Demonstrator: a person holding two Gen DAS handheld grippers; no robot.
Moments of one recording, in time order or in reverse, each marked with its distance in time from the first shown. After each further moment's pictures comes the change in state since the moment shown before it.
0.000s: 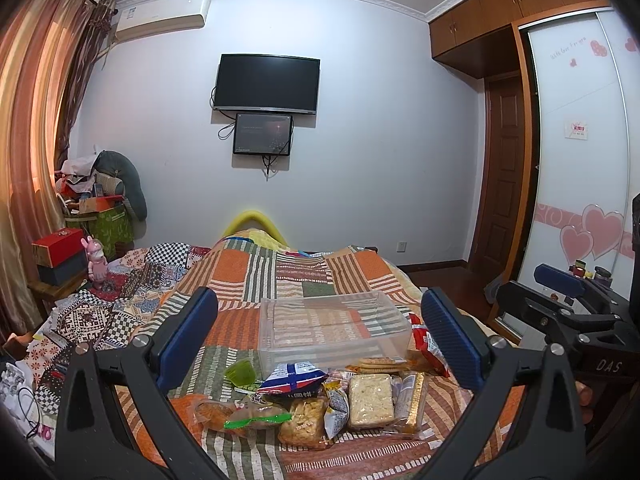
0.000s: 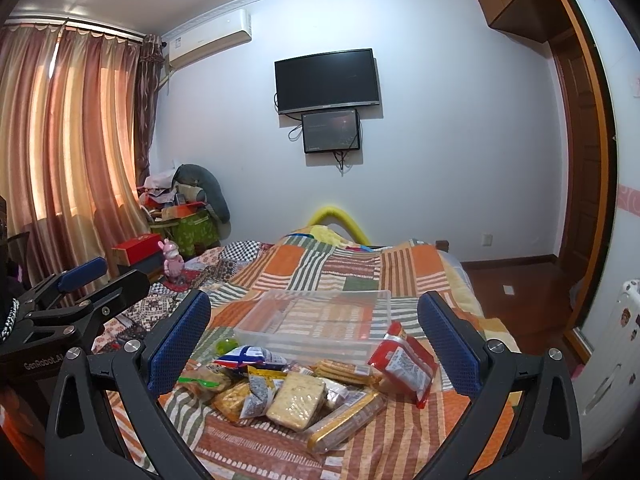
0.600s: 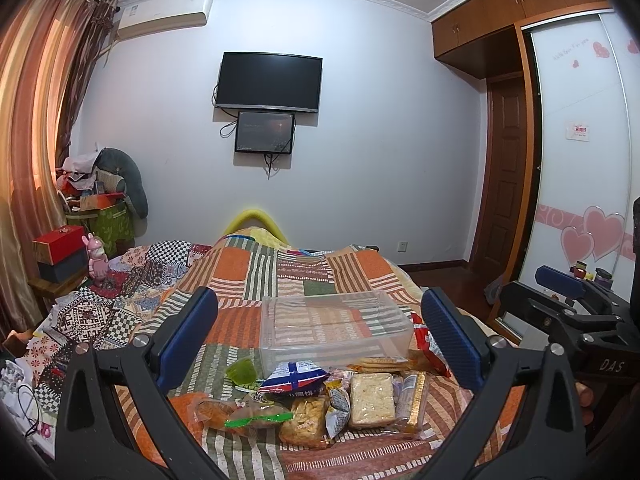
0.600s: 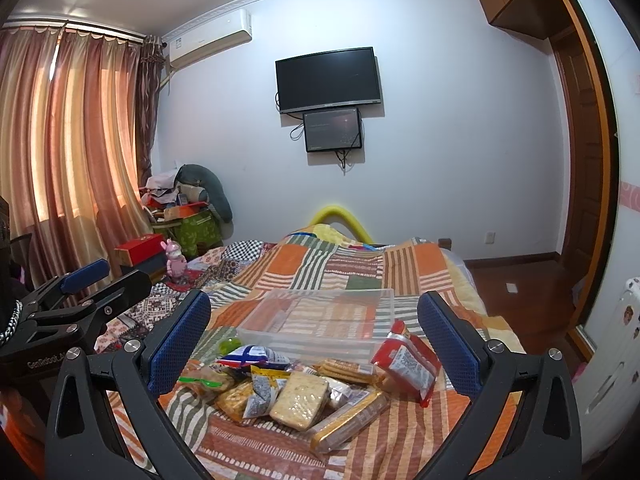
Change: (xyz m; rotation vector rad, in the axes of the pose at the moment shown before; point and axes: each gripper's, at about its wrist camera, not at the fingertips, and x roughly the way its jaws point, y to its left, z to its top) left arm 0.000 0.004 -0.001 -0.004 0.003 0.003; right arm 0.001 0.001 -0.002 0.006 0.001 0.009
